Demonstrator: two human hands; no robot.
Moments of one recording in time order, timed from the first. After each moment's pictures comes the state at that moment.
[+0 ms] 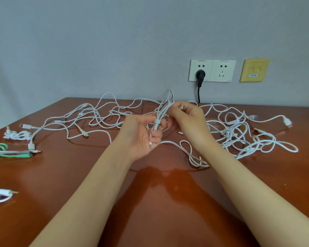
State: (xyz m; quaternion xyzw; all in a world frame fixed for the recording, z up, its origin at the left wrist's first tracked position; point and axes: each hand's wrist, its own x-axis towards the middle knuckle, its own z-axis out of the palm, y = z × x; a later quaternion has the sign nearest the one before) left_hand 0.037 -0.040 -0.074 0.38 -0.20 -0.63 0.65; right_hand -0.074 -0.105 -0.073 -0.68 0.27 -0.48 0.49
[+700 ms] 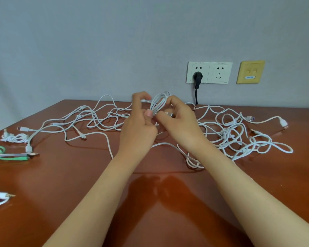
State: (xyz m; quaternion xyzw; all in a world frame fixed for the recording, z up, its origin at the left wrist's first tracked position) left_hand 0.018 -0.039 -0.077 0.66 -0.50 0.01 0.56; right_hand -0.064 -0.096 -0.069 -0.75 0.25 -0.46 0.40
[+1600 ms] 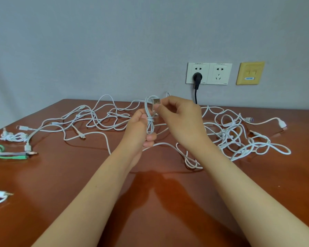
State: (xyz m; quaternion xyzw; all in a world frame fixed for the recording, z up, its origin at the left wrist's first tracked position) left_hand 0.022 -0.048 -0.079 0.51 -0.35 -0.39 0.69; right_hand -0.072 -0.089 -0.055 -0.77 0.30 -0.49 0.29
